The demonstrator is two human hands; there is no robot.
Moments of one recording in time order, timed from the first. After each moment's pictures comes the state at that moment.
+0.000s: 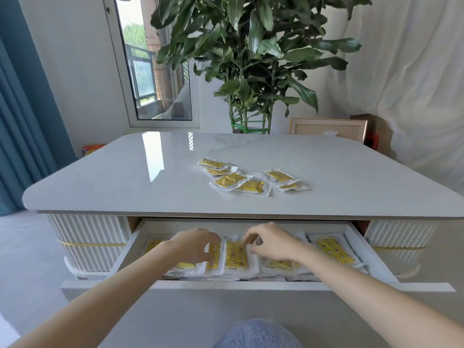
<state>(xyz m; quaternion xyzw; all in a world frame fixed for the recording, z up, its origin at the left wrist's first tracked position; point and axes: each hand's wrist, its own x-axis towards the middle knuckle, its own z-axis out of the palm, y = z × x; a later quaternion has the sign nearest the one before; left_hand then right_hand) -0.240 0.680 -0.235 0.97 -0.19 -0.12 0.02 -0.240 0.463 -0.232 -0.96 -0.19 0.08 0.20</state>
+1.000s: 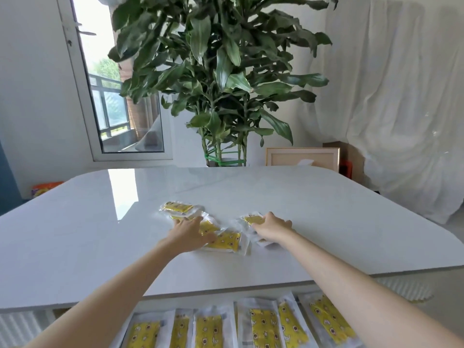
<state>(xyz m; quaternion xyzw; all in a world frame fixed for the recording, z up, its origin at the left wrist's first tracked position) -0.080 0.624 -0.185 0.99 -0.06 -0.03 0.15 -0.085 0.412 -0.181 -0.96 0.16 0.02 0.24</state>
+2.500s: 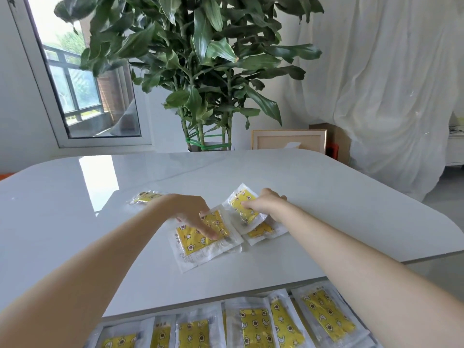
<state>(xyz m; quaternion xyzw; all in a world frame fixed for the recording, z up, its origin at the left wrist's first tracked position) -0.028 0.589 -0.143 0.96 -0.20 -0.20 0.05 -0.036 0.390 -0.167 -0.93 0.18 0.02 0.31</state>
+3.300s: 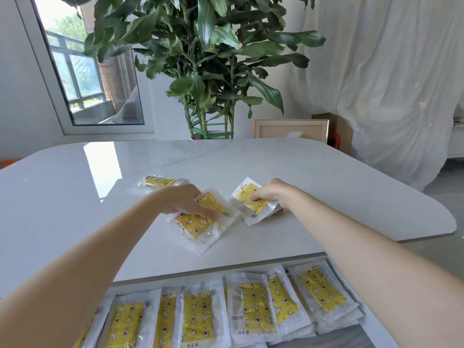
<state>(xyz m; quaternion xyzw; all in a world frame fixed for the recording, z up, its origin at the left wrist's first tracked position) -0.043 0.608 -0.162 0.93 -0.12 -0.21 0.26 -0.053 0.385 -0.171 -0.88 0.21 0.05 0.43</state>
